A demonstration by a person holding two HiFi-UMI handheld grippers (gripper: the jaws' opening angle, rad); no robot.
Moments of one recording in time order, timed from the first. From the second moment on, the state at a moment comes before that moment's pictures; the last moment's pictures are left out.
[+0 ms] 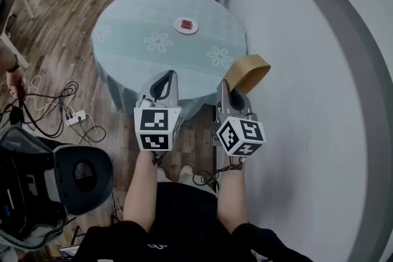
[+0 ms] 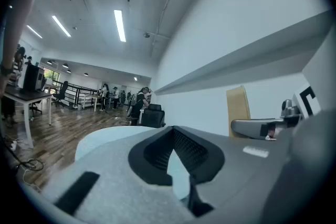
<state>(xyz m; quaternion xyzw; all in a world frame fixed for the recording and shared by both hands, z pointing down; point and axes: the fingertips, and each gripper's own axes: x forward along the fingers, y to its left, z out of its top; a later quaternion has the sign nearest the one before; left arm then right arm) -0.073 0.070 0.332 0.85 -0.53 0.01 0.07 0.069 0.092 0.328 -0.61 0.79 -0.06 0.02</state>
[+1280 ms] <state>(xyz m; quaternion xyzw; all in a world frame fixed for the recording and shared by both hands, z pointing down) -0.072 0.016 0.361 0.84 -0.54 0.04 0.08 0.108 0.039 0.353 -0.62 0.78 -0.08 0.02</state>
